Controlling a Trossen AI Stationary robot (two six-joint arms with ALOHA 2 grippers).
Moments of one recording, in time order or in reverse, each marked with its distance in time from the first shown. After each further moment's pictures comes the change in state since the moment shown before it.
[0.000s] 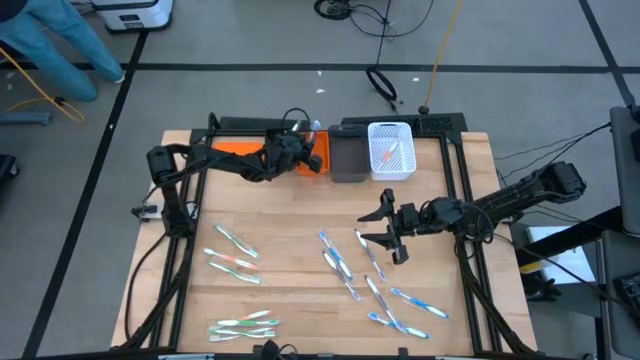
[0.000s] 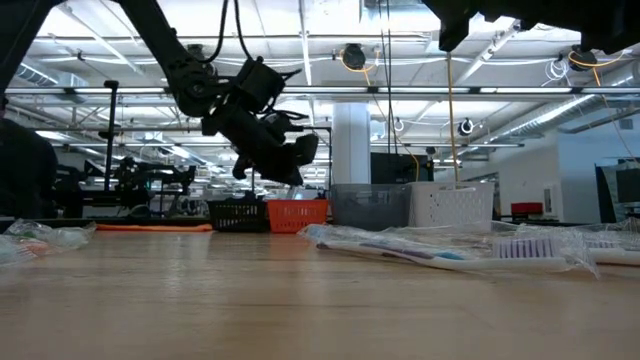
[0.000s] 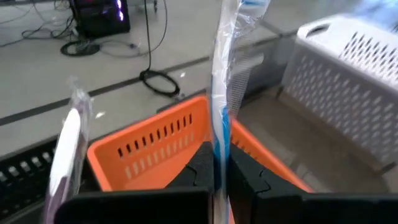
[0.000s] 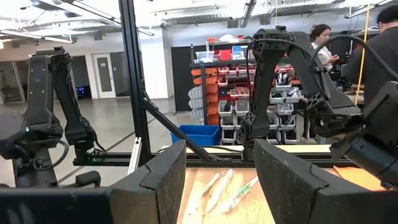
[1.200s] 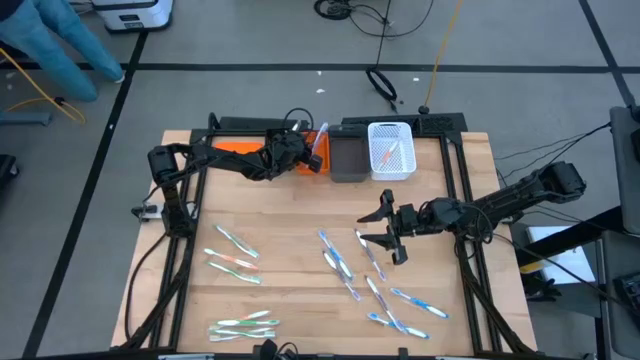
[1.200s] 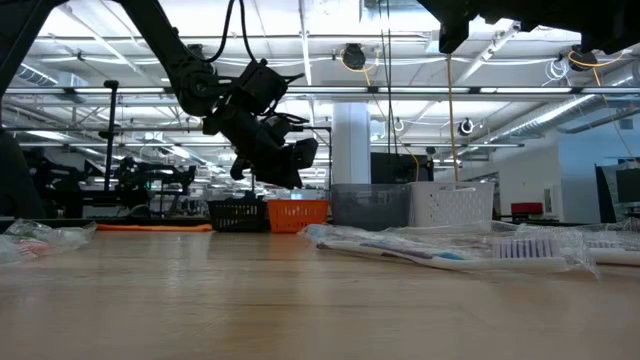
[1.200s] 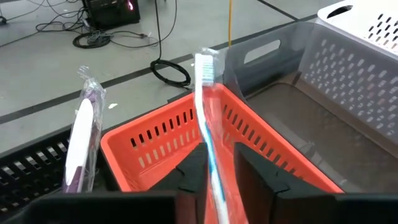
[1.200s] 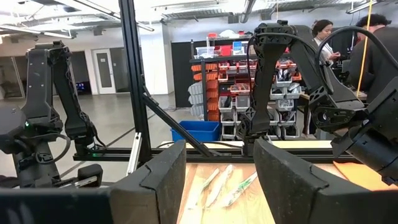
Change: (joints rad) left arm 0.002 0.004 0.018 -0.057 -0.028 -0.003; right arm 0.000 0.000 0.000 -0.020 -0.002 0.000
